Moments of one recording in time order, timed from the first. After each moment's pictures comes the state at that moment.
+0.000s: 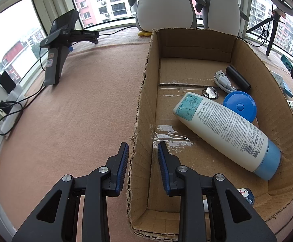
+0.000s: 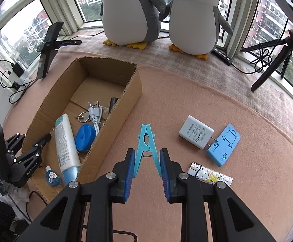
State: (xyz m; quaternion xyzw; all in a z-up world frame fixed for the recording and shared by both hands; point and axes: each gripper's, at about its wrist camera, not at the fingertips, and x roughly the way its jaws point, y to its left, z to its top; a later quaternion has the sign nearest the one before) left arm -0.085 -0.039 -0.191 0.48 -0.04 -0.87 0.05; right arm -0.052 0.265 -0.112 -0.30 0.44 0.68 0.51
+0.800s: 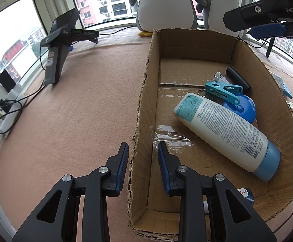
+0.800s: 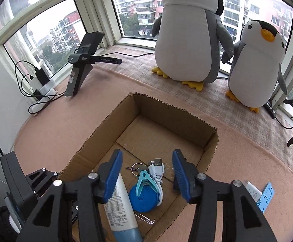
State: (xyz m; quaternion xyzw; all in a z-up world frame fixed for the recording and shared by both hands) left arm -0.085 -0.042 -0.191 0.48 -0.03 -0.87 0.05; right arm -0.138 0.327 -0.084 -0.25 0.38 0.73 0.50
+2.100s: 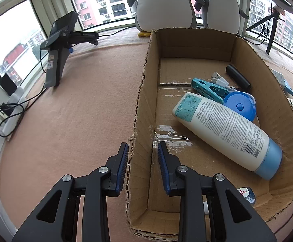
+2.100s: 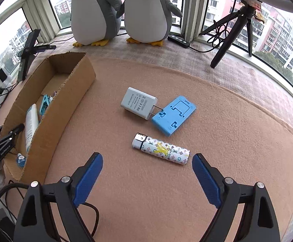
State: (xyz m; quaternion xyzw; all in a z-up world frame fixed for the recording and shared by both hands) left arm -0.085 -0.040 -0.191 0.48 -0.04 -0.87 0.05; right arm 0.016 0.210 -0.165 -0.28 0.46 0.61 0.58
